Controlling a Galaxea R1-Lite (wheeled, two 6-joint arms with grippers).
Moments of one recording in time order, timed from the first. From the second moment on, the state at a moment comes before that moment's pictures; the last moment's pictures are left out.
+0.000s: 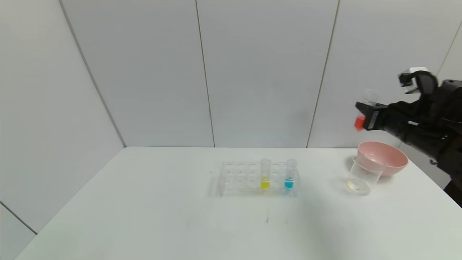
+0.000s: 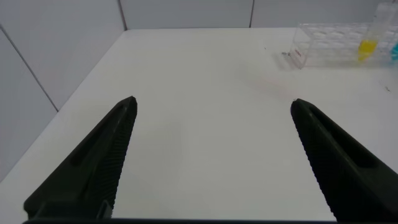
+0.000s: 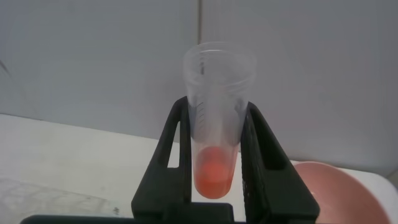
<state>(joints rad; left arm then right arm) 0.00 0.00 0.00 0.00 0.00 0.00 0.07 1.77 -0.93 -0.86 0.05 0.00</state>
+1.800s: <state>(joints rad) 0.00 0.00 0.00 0.00 0.00 0.00 -0.39 1.89 -0.80 -0.89 0.62 -1.33</state>
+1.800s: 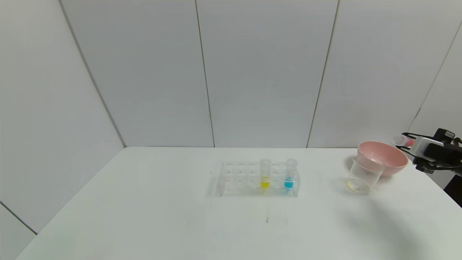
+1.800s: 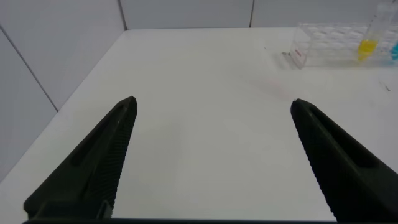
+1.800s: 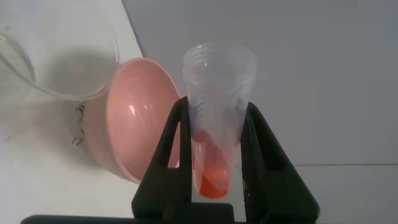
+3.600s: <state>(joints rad) 0.00 0.00 0.00 0.00 0.00 0.00 -0.31 1.90 -0.80 -0.88 0.44 -1.64</state>
